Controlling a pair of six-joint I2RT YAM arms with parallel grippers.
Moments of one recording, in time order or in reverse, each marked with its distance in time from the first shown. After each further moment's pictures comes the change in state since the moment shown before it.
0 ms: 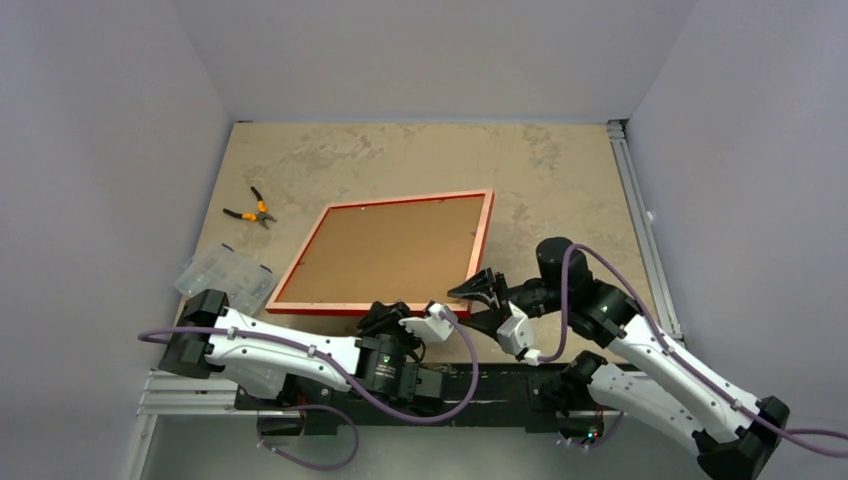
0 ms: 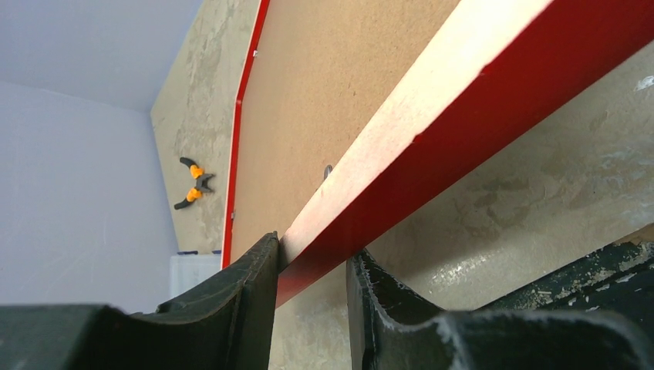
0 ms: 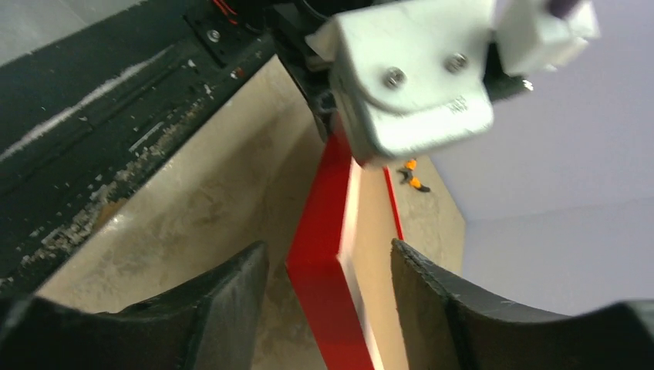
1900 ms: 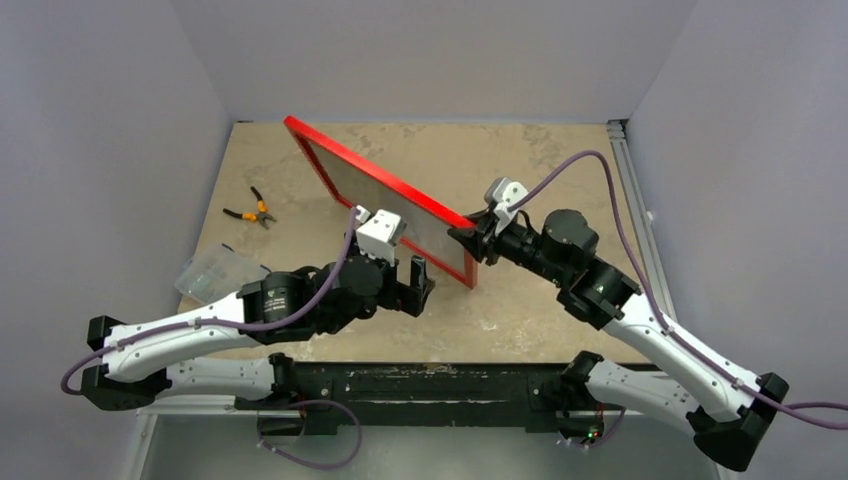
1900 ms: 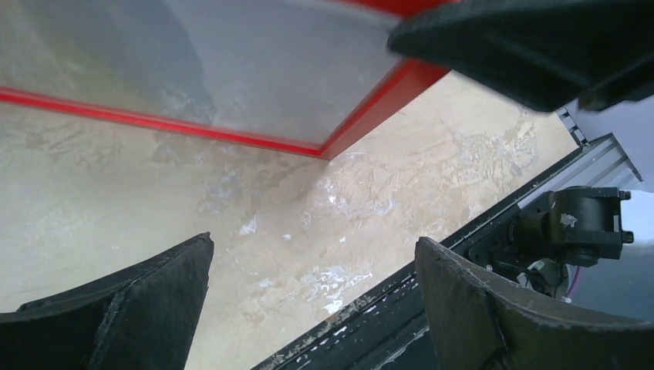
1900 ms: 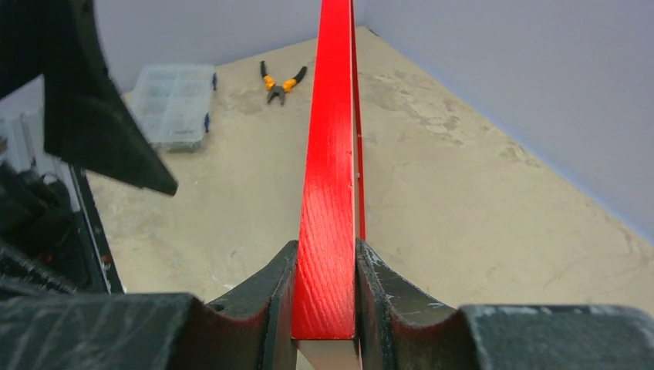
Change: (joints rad) left arm 0.378 -0.426 0.013 0.650 0.519 0.200; right arm 0.139 0.144 0.191 0.341 0.845 1.221
